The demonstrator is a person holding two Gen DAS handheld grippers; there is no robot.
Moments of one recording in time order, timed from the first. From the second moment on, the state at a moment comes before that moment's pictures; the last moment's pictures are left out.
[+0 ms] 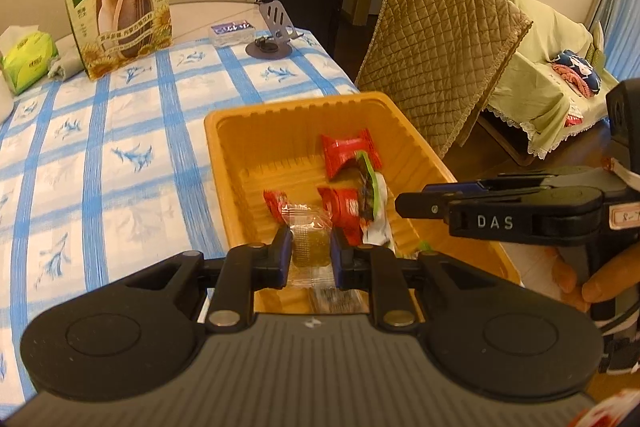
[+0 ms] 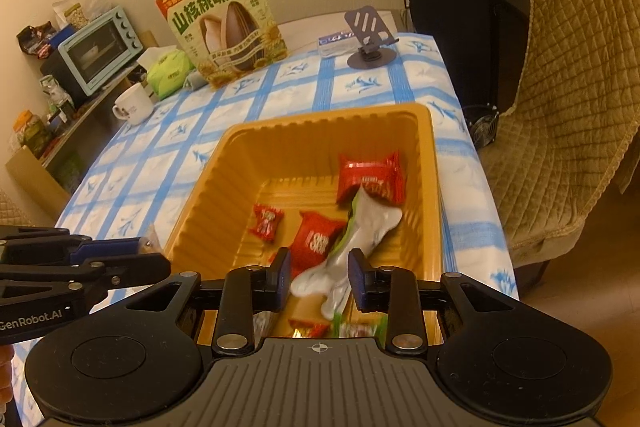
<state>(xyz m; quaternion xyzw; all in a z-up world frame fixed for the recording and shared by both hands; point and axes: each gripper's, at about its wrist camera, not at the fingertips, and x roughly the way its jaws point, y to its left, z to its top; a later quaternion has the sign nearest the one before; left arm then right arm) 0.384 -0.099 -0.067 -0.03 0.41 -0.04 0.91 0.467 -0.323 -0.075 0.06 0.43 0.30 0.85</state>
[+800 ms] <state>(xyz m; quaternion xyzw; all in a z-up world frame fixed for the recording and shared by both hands) 0.473 -0.108 -0.087 -0.01 0.42 -0.04 0.91 0.511 -0.311 -0.083 0.05 0.43 0.29 0.86</state>
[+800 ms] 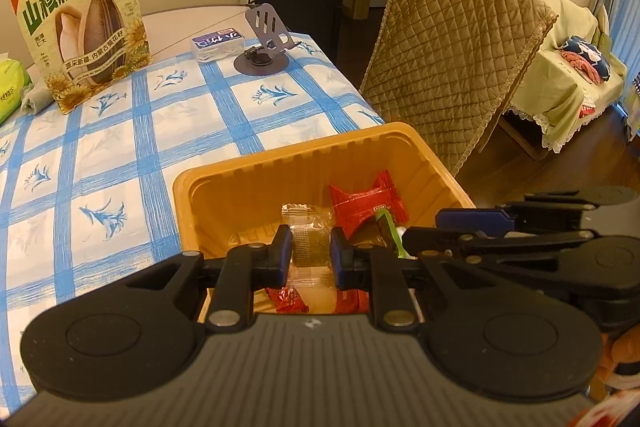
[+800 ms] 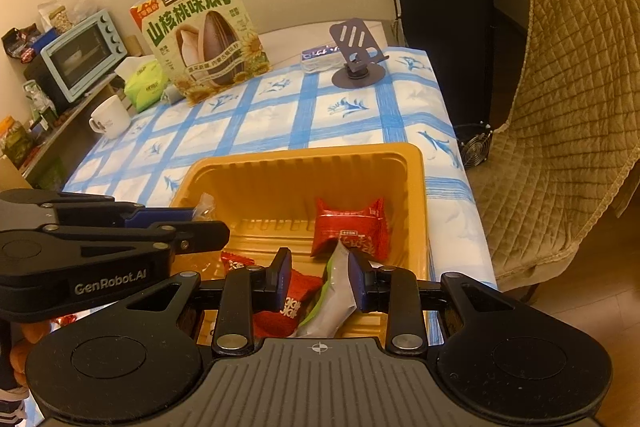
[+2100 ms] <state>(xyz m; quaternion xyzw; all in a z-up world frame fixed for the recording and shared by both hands) 0.314 -0.066 -0.024 -0.08 0.39 -0.02 0.92 0.399 -0.346 -0.025 0.08 0.40 0.28 0.87</state>
